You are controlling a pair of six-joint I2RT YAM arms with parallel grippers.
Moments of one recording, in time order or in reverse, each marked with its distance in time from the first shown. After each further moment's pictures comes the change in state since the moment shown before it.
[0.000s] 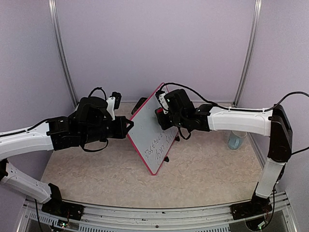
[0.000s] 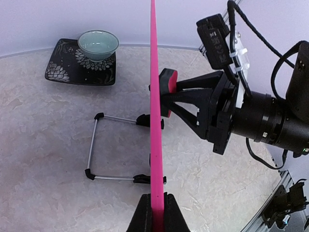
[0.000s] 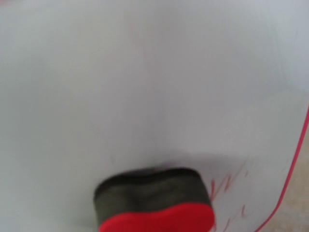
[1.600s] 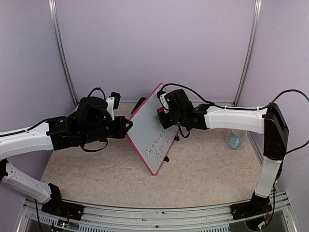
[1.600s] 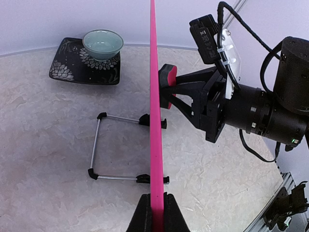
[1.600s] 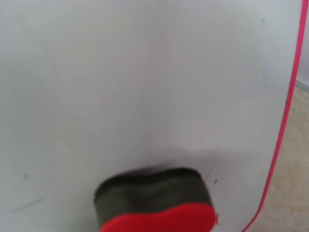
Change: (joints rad) left arm 0.000 -0.002 0.000 -0.009 -0.015 -0.008; right arm -0.039 0.053 0.034 0.012 0.006 -0.030
